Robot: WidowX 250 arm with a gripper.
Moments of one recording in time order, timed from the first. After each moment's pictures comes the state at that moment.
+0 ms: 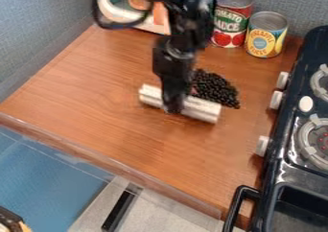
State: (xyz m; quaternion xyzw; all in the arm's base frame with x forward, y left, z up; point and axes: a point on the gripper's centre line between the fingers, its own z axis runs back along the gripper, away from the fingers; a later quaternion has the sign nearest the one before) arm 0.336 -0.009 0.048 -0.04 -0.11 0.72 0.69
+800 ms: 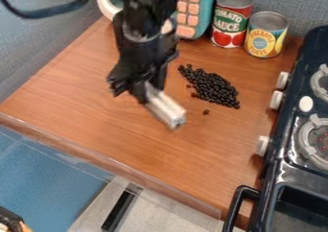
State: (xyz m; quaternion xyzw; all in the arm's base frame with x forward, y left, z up) arm 0.285 0.019 0.074 -0.01 -0.14 0.52 0.84
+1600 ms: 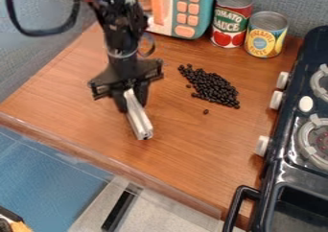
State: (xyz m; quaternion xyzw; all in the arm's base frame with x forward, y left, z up) arm 0.296 0.051 0.025 0.00 -0.09 0.40 0.91
